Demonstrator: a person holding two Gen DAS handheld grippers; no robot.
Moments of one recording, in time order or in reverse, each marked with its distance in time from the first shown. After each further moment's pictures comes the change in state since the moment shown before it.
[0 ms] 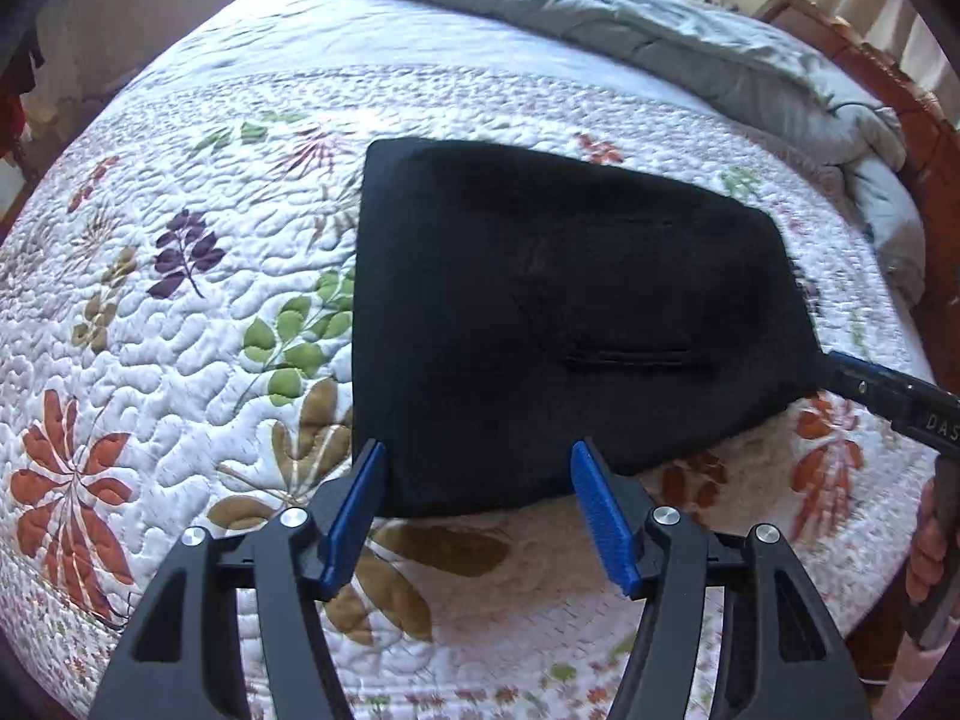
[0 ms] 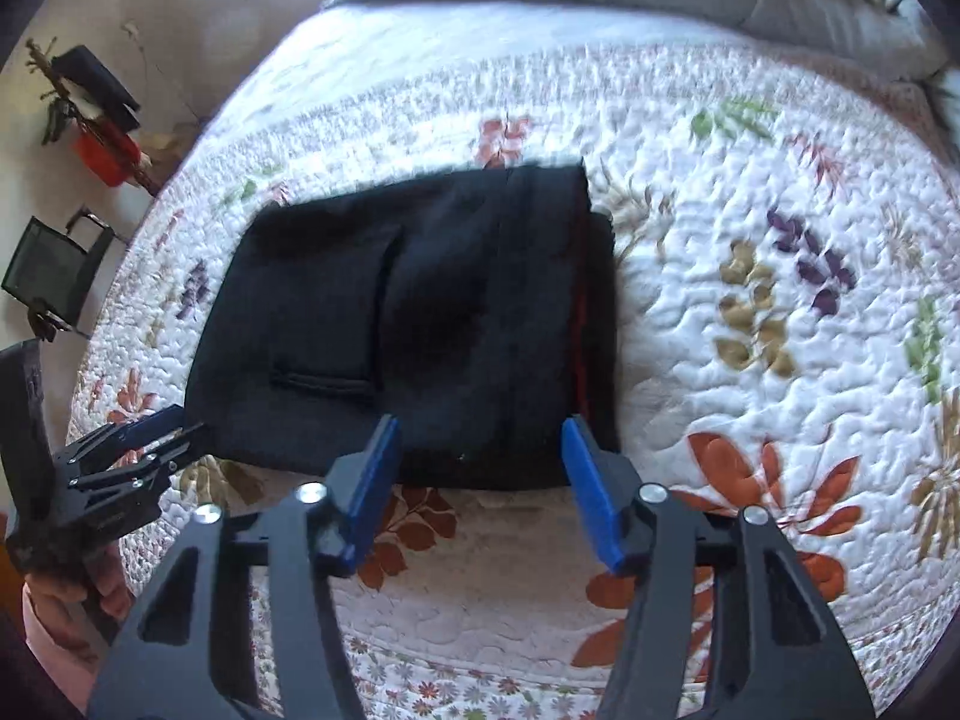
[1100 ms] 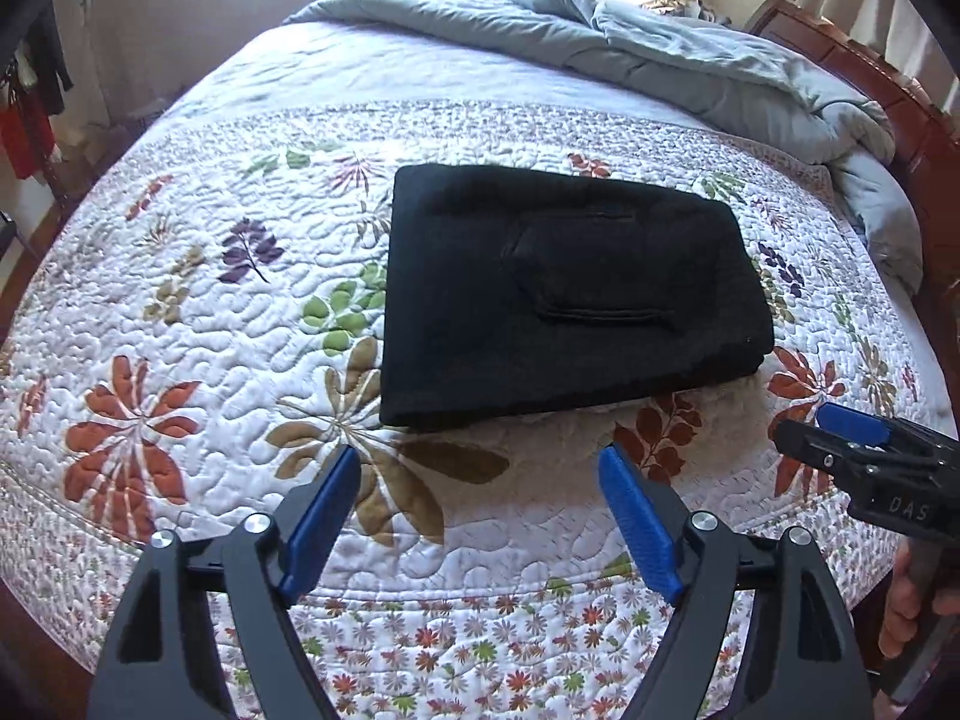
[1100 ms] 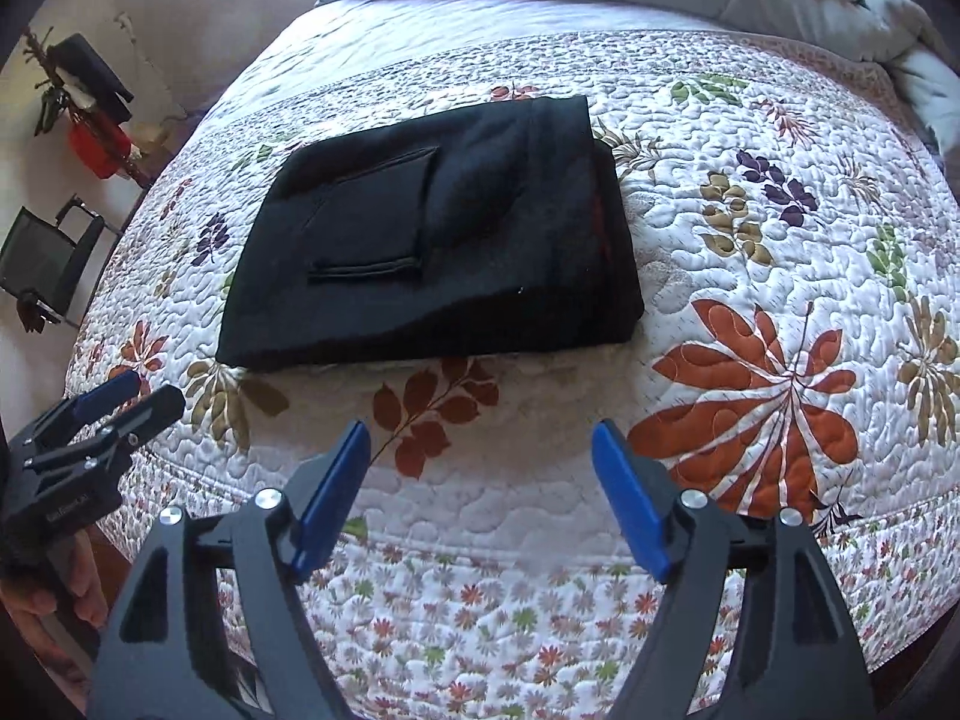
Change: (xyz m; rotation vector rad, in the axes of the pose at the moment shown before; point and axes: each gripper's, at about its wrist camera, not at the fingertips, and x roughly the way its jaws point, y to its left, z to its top) left arm -0.078 -0.013 -0.052 0.022 -0.099 0.053; right arm -0.041 0.038 -0.075 0.004 -0.027 -0.030
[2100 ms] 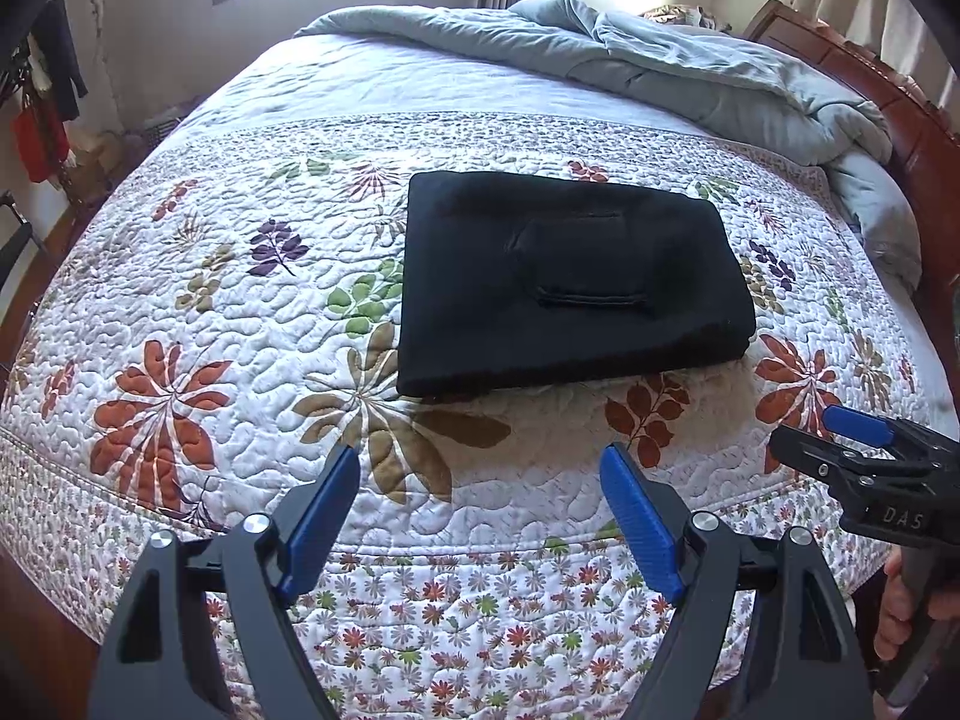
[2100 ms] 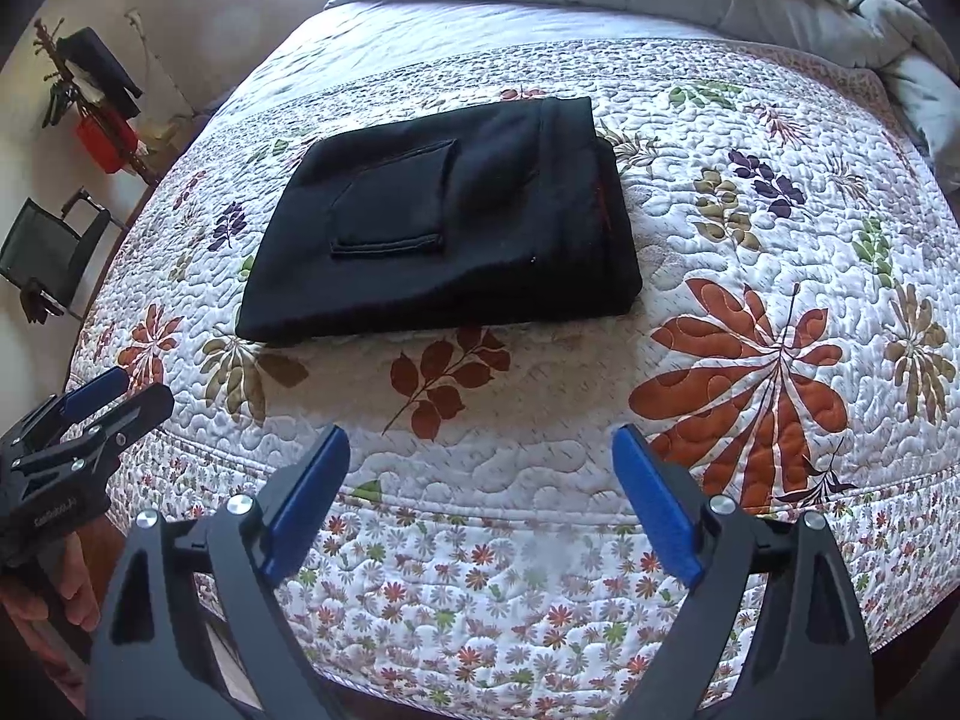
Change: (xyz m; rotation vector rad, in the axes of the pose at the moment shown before) left arm -0.024 -0.003 -0.016 -0.004 -0.016 0.030; right arm -0.017 0.011 -0.022 -0.011 -0.014 -0.006
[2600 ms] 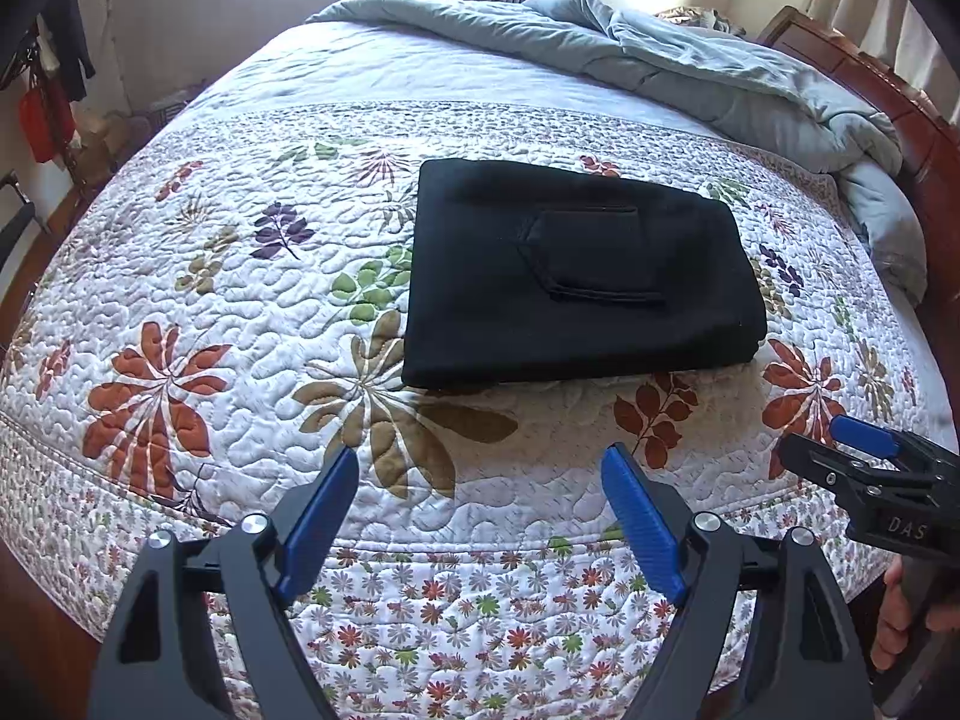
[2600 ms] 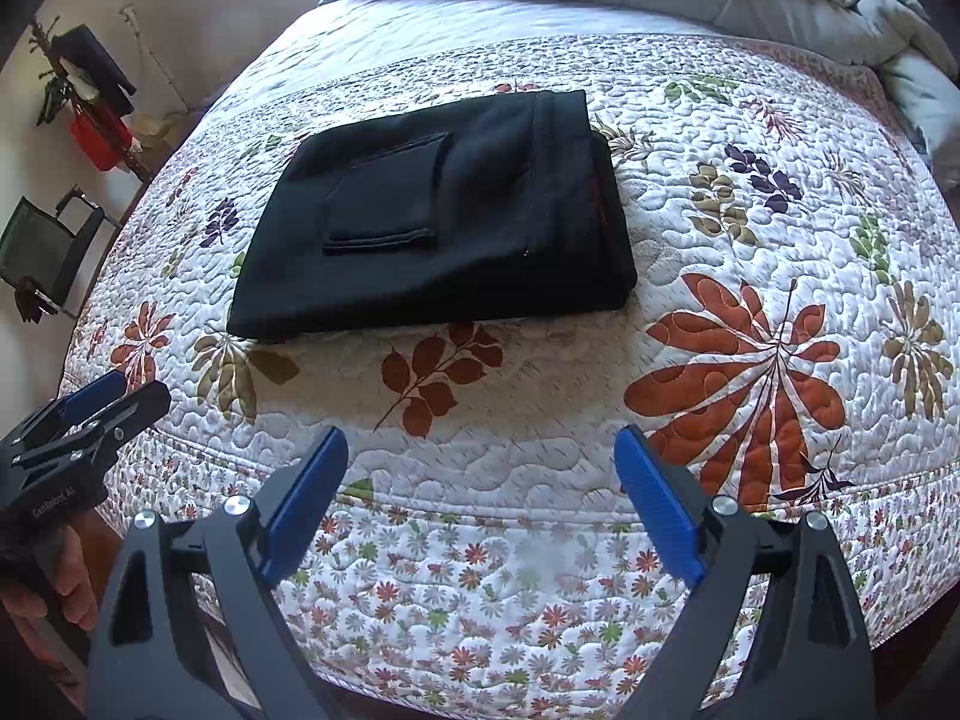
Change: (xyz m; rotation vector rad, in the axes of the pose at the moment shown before) left arm 0.008 0.006 -0.002 -0.034 0.018 -0.004; right arm 0.004 -0.002 -0.001 0.002 0.009 -0.012
